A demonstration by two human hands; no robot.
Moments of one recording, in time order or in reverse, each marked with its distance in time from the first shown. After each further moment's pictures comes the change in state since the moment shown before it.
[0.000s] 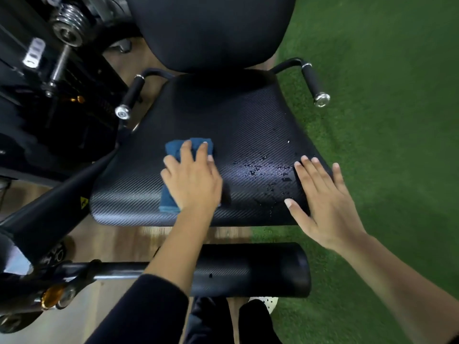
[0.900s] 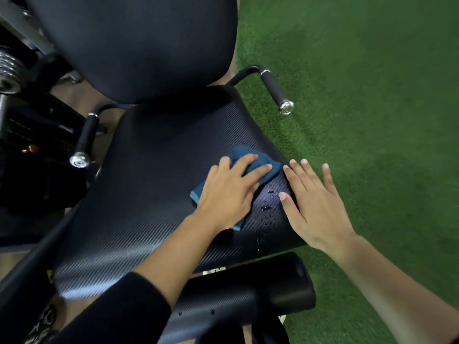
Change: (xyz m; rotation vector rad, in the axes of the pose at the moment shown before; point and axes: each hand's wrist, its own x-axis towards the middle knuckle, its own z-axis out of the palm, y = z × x) left_hand 0.038 0.074 0.015 -0.191 -0.235 0.979; right_hand 0.030 0.015 -0.004 0.066 -0.040 0.276
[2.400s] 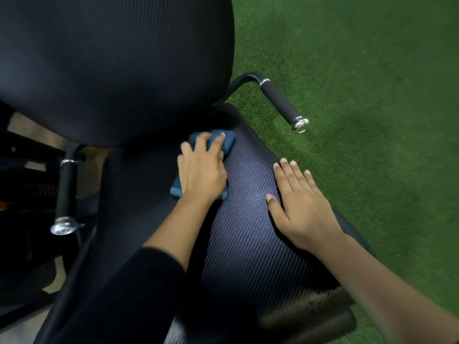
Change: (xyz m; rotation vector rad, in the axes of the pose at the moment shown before) left_hand 0.110 -0.141 0.024 0.004 0.035 -0.366; right_hand 0.112 -0.048 0.017 0.181 -0.103 0.197
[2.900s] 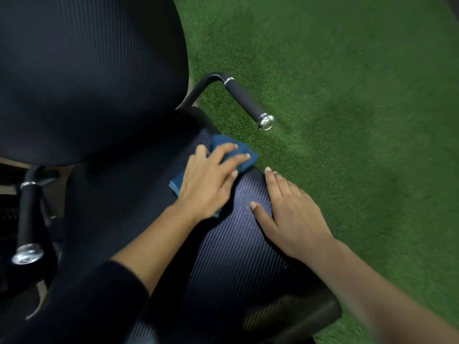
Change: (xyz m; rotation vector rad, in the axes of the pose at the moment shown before) left_hand -0.008 0.046 0.001 -0.131 -0.087 0.570; right_hand -0.021 0.019 -0.009 -0.032 -0.030 0.134
